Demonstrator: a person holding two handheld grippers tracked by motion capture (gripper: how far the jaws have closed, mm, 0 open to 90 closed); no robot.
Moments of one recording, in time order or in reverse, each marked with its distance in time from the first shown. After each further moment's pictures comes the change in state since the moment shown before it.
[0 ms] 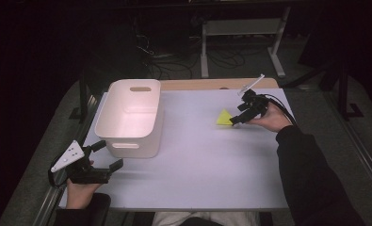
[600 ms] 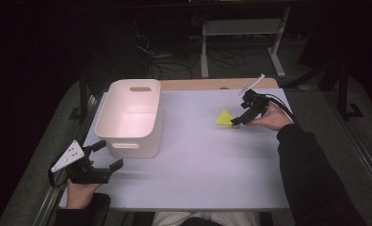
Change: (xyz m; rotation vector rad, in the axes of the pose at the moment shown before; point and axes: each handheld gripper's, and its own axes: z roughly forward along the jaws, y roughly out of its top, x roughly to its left) left arm 0.000 0.000 0.000 0.002 0.001 0.000; right arm -0.008 -0.003 0.005 0.007 0.018 0.010
